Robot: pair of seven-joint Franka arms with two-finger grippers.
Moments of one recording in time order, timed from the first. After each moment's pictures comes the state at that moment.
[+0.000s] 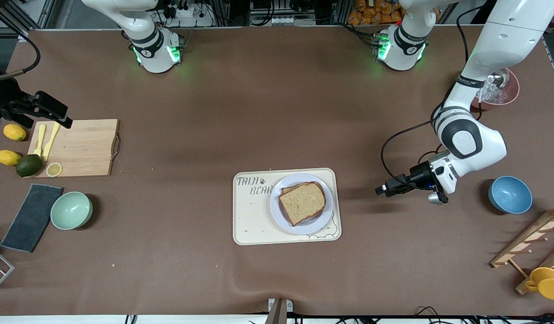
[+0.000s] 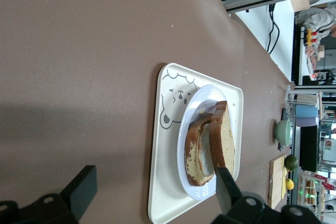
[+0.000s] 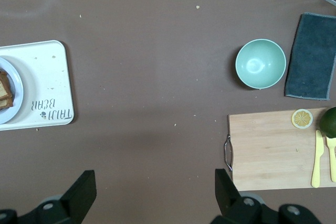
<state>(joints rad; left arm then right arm) 0.21 0.47 -0.33 -2.01 -1.22 2.41 0.71 -0.03 0.01 0.06 -1.51 0.06 1.57 0.08</state>
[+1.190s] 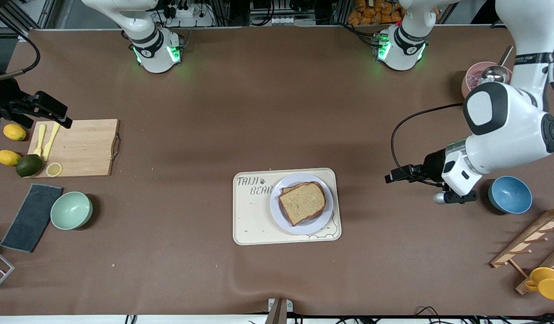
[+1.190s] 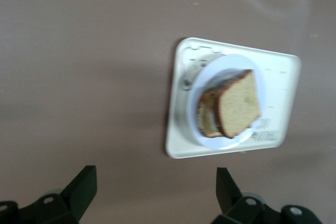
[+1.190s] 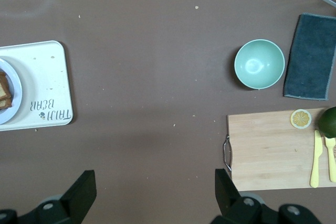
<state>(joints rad) 0.20 0.30 -0.40 -1.71 -0.28 2.03 -0.20 -0.03 0.01 0.06 -1.51 0.05 1.57 0.08</state>
